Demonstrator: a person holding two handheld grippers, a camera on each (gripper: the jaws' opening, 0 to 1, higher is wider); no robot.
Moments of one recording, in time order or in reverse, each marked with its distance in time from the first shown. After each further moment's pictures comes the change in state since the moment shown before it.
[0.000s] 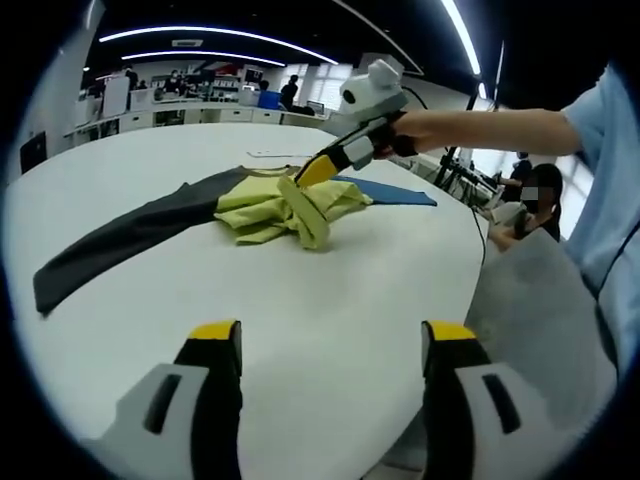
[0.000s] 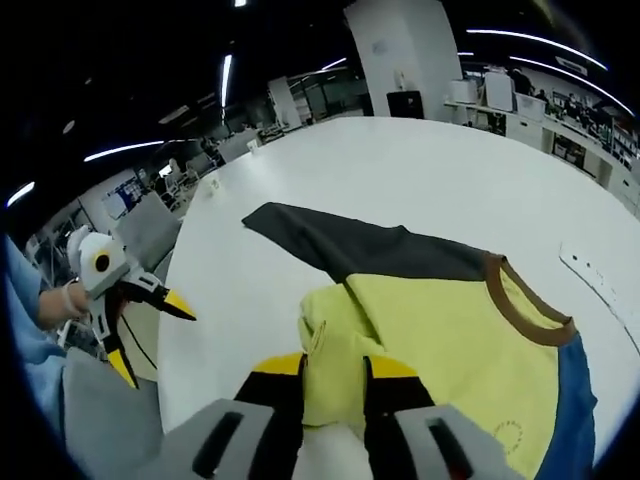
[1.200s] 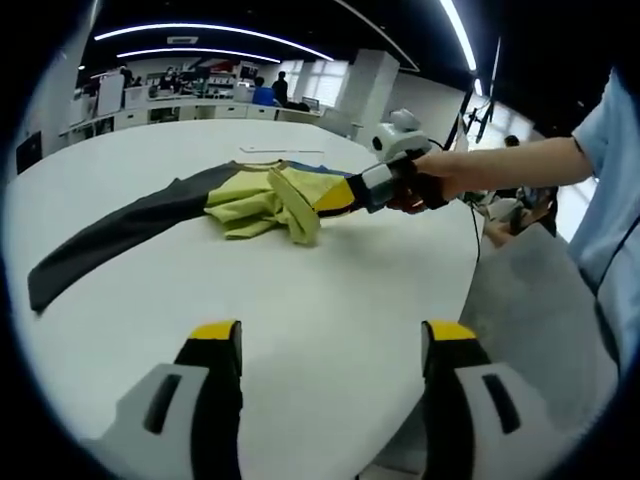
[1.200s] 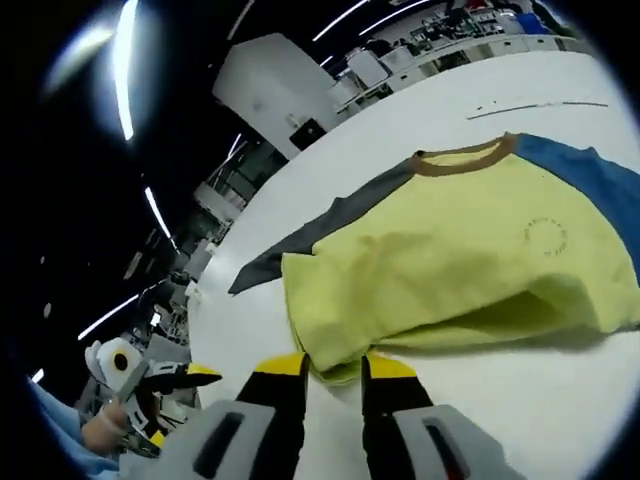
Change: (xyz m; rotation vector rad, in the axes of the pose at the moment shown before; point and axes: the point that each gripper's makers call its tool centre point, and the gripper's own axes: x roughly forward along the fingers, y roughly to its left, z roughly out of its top) left arm 0.003 -0.007 -0.005 0.003 0.017 -0.019; right arm 0.008 0.009 -0.058 0.639 -0.237 -0.007
